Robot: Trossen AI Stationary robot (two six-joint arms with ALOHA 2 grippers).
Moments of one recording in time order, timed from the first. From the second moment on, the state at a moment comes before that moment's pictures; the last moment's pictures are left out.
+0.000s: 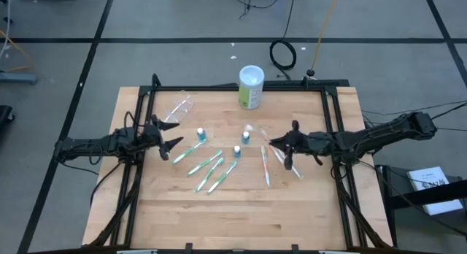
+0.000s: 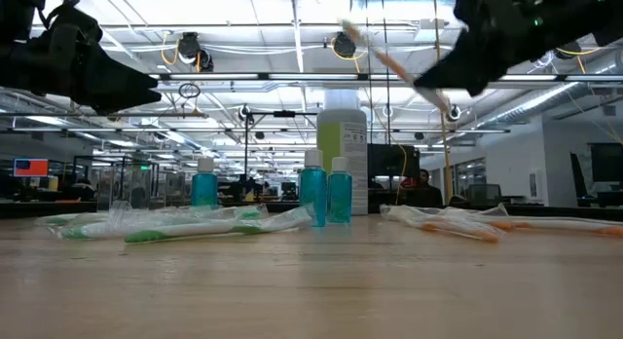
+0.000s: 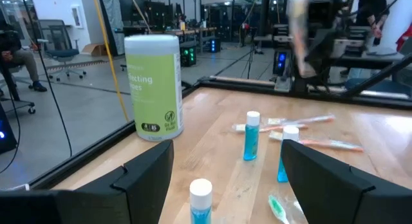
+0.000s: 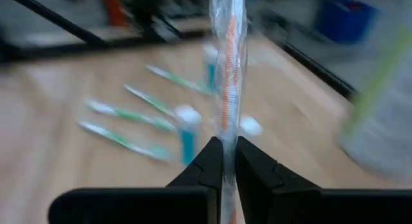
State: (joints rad) left arm 0.02 0.04 0.05 -0.02 -0.32 0.00; right arm 0.14 0.96 0.44 0.22 0.34 0.14
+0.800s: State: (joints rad) left arm 0.01 0.21 0.04 0.19 -0.32 -0.58; right arm 0.07 1.11 0.45 0.49 0.08 0.07
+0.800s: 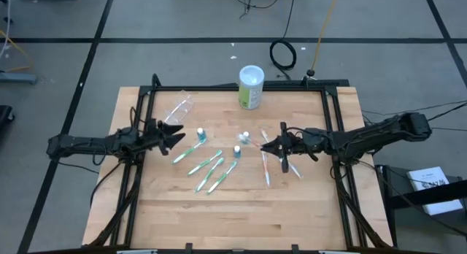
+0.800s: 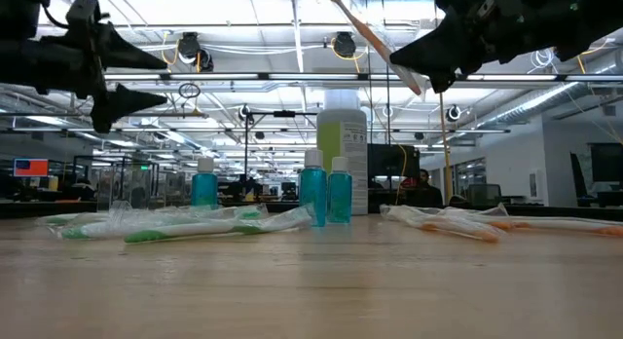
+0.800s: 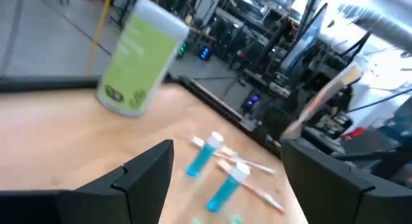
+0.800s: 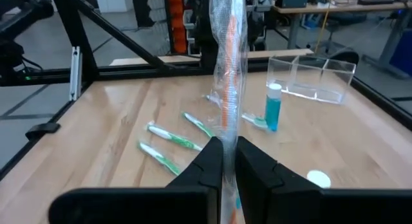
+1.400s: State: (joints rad) left arm -0.13 1.18 0.40 1.04 -0.25 0.05; right arm 0.06 1.22 0.45 0.73 0.08 0.00
